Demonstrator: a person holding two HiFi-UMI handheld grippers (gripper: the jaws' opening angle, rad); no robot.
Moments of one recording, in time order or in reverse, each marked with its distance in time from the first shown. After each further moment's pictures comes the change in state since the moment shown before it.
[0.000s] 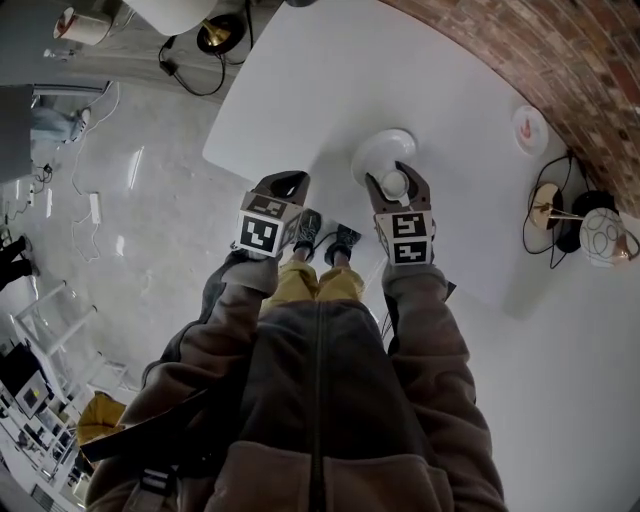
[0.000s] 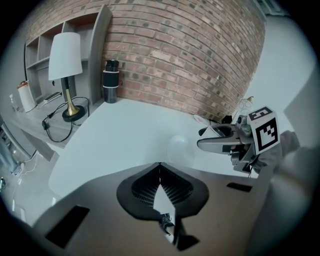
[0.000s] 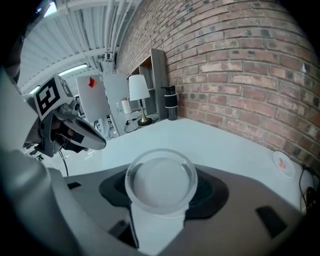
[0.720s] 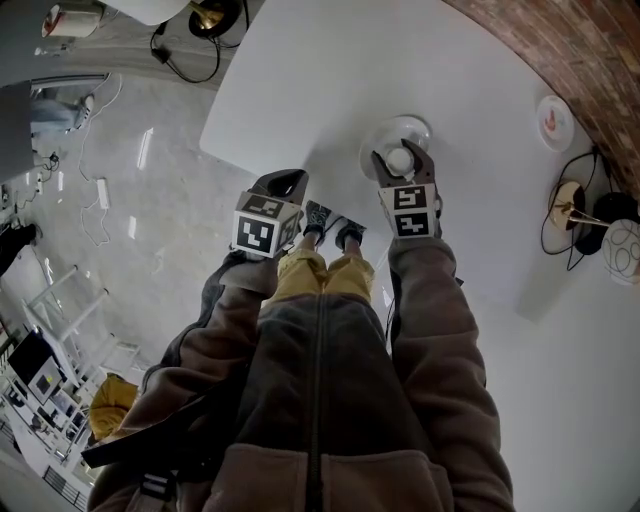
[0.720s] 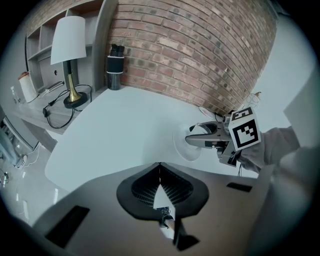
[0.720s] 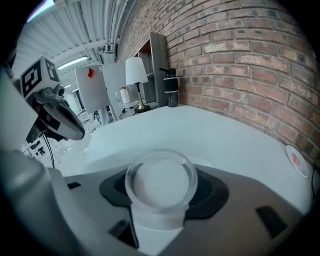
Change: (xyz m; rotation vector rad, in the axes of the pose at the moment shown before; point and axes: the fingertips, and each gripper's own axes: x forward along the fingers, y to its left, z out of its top) left arm 0.016 0.014 -0.035 -0.052 0.103 0.032; right arm 0.063 -0.020 -0.040 -0.025 0.079 0.022
